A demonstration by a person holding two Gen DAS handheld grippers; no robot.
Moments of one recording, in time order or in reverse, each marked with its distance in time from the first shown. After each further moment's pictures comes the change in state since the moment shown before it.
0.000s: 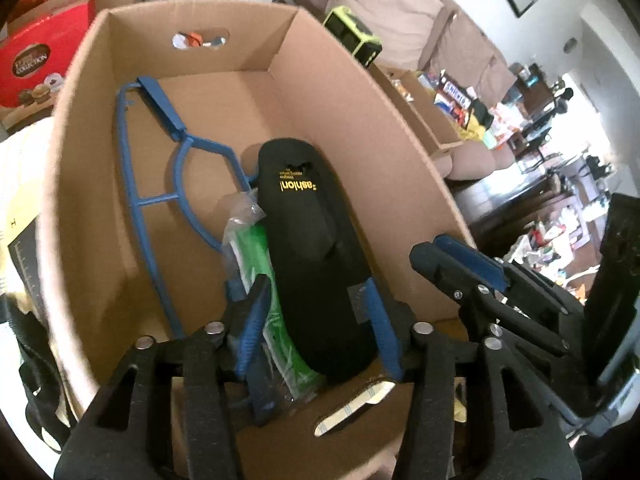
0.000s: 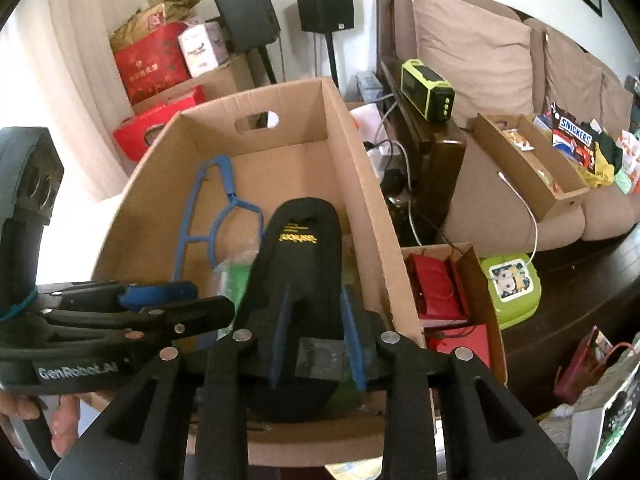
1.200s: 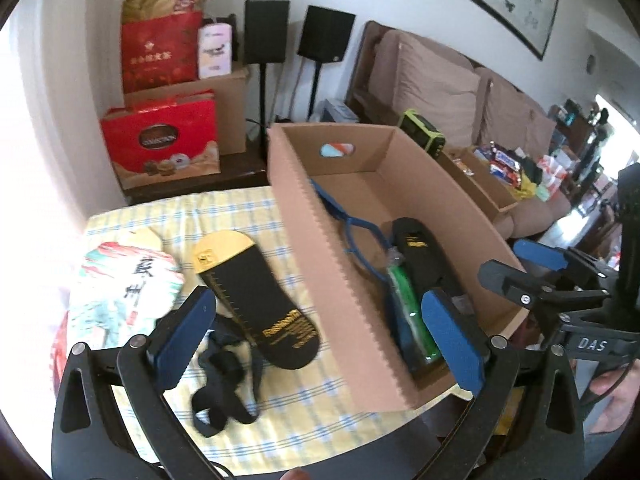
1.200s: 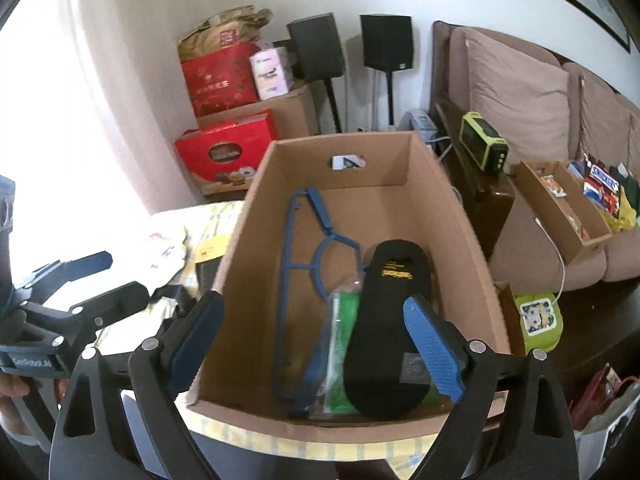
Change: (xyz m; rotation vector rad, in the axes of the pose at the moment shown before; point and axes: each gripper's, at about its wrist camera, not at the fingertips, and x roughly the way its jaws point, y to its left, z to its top) left arm -0.147 0.061 -0.043 0.042 -0.344 0.297; right arm -0.043 0.100 0.012 -0.123 -0.076 0.102
